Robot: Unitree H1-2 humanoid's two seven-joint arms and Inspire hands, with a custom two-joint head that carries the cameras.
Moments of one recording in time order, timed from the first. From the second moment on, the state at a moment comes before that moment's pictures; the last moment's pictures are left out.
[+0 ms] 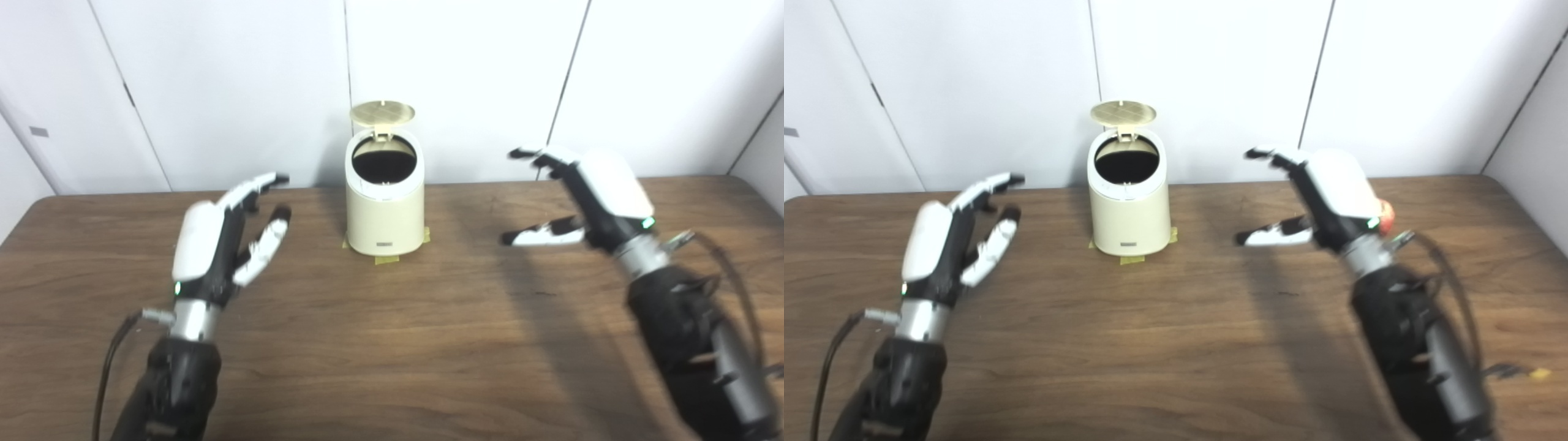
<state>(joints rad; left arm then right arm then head) -0.16 0.29 -0.11 -0.08 0.62 -0.10 0.16 -0.38 -0.47 0.09 -0.25 -0.72 0.22 0.24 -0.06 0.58</state>
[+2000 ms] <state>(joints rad) -0.08 0.24 -0.10 -0.02 0.67 -0.21 0.23 -0.74 -0.64 0.37 0.59 -0.78 0.25 0.37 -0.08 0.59</state>
